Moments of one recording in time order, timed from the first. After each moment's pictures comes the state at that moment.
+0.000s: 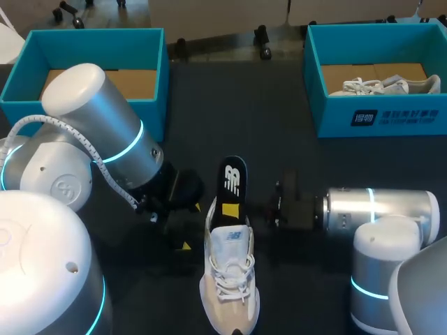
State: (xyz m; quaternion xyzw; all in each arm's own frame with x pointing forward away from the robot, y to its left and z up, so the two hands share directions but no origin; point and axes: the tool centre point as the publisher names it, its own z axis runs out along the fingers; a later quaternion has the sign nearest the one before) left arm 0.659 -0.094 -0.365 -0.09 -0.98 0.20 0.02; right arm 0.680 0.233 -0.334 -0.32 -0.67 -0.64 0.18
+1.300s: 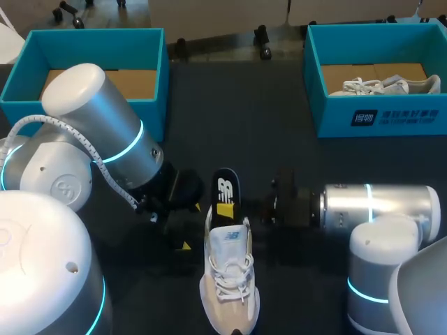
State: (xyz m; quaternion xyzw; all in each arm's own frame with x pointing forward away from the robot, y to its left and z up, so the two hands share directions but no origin) left arm 0.659 -0.094 -0.364 -0.09 -0.98 0.20 0.02; right arm 0.678 0.240 -0.317 -0.30 -0.69 -0.64 0.15
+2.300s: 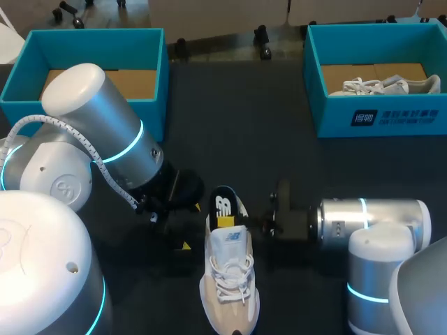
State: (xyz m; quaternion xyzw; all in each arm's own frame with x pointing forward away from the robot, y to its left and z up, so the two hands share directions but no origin) left arm 0.659 -0.094 -0.364 -0.08 -0.98 0.20 0.02; right arm 0.661 0.244 -0.352 -0.35 -0.66 -0.63 0.23
